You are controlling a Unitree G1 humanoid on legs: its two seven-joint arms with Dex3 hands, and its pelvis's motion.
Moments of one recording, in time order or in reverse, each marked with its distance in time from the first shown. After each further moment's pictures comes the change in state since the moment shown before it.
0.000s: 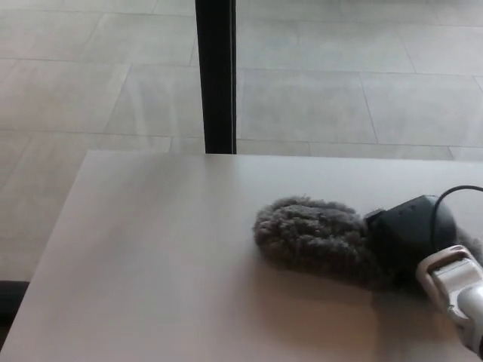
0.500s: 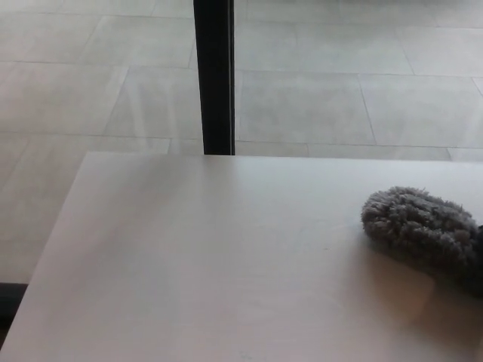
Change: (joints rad) left_arm 0.028 -0.005 0.006 0.000 -0.006 -0.002 0.000; right_arm -0.007 -0.092 -0.031 0.205 0.042 0.114 0.051
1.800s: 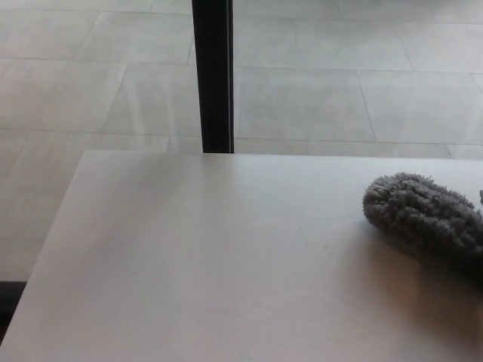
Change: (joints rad) left_arm 0.006 -0.003 0.010 -0.004 -0.011 0.000 -0.008; right_arm -0.001 -0.093 -0.258 -0.252 0.231 -0.088 0.358
